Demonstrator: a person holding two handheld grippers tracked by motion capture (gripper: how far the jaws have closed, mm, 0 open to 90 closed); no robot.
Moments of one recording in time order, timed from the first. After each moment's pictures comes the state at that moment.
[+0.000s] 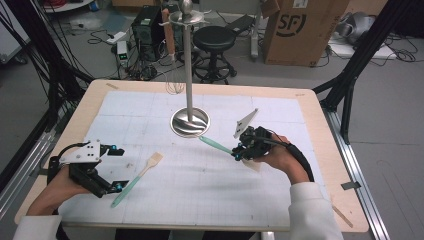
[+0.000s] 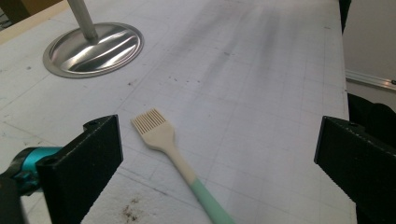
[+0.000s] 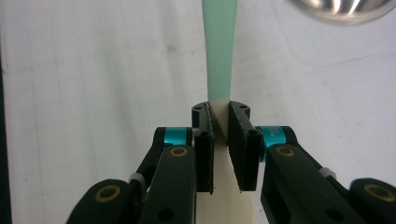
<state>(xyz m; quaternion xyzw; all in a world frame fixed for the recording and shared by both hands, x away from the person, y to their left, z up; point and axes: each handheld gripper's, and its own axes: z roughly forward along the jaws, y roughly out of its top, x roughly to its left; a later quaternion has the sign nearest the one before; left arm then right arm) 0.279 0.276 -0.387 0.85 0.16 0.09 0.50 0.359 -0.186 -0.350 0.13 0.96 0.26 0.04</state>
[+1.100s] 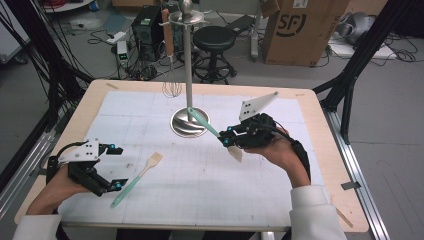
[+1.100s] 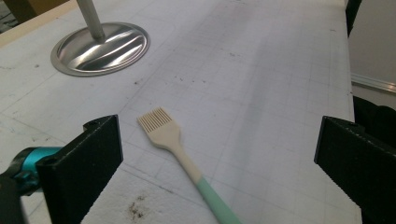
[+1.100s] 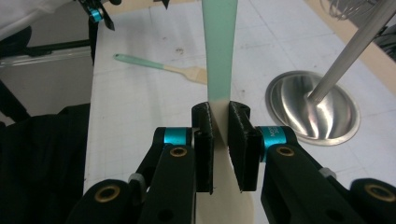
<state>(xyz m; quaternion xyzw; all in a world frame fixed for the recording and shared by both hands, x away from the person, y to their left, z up) 0.279 0.279 -0.387 0.84 0.17 0.10 0.50 0.336 -0.176 -0.282 0.12 0.89 0.44 0.05</state>
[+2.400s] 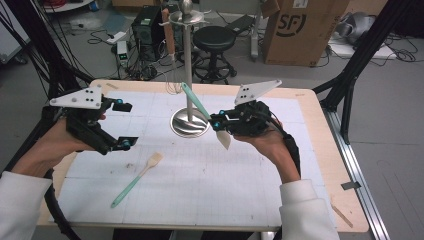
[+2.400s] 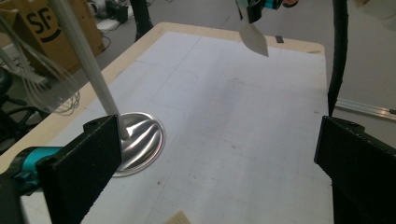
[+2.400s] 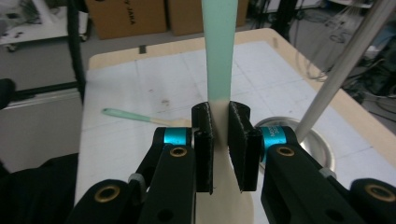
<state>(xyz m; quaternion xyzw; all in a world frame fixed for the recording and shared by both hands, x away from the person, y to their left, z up) 0.314 0.224 -0.246 0.83 0.14 0.11 0.52 0.338 -0.156 -0.252 0.14 0.85 0.49 0.09</state>
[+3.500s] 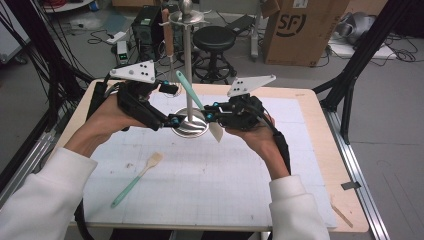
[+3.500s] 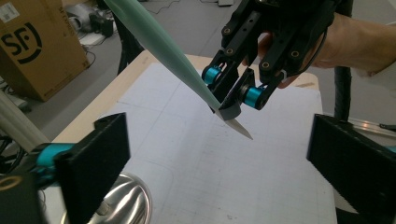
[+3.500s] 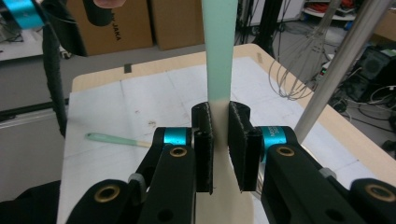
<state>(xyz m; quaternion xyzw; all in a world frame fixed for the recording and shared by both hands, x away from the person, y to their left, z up) 0.348 0.133 -0.214 0.83 0.12 0.09 0.53 0.345 -0.141 -0.247 0.16 0.83 0.52 0.12</state>
